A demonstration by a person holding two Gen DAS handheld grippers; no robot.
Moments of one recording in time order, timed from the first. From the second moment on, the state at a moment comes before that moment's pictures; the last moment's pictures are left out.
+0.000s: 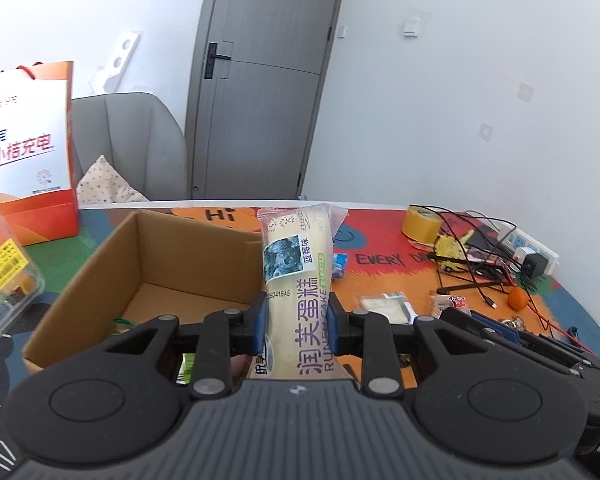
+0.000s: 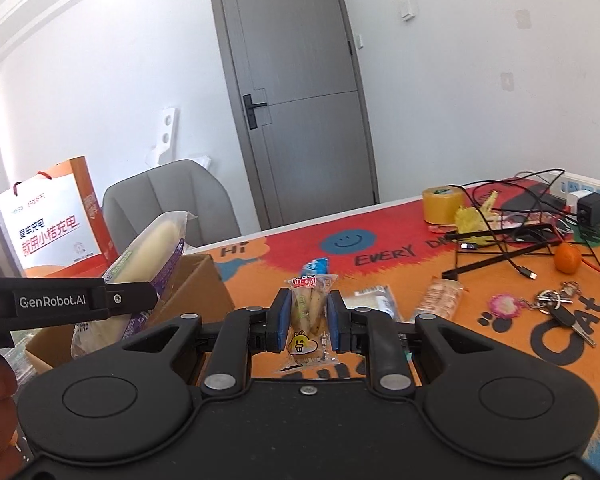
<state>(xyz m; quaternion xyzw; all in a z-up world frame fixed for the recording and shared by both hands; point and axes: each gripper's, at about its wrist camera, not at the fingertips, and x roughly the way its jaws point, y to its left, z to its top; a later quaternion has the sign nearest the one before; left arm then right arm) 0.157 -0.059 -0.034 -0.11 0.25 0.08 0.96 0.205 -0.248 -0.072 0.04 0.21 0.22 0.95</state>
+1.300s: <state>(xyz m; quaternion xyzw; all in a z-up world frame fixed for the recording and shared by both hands) 0.145 0.083 -0.043 -0.18 0.24 0.14 0.94 0.231 -0.099 -0.058 0.01 0.23 0.29 0.93</state>
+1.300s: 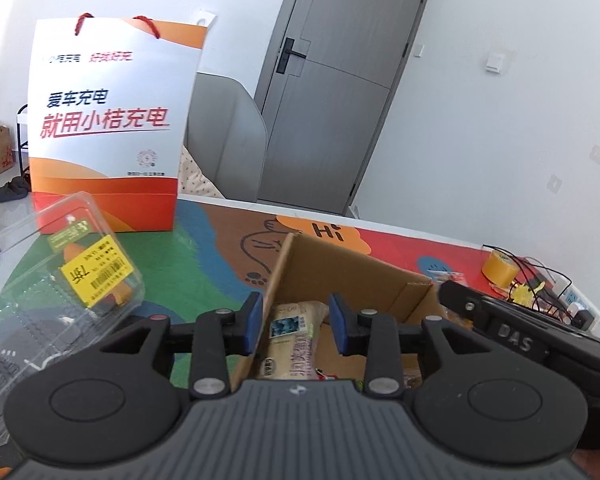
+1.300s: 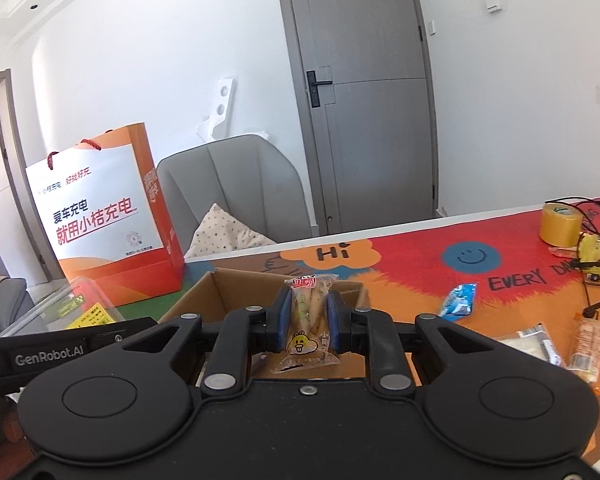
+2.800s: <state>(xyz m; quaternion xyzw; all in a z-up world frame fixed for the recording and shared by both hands) 0.153 -0.019 -0.039 -0.14 0.28 0.09 0.95 0.204 -0.251 -0.061 0.07 0.24 0.19 0.95</state>
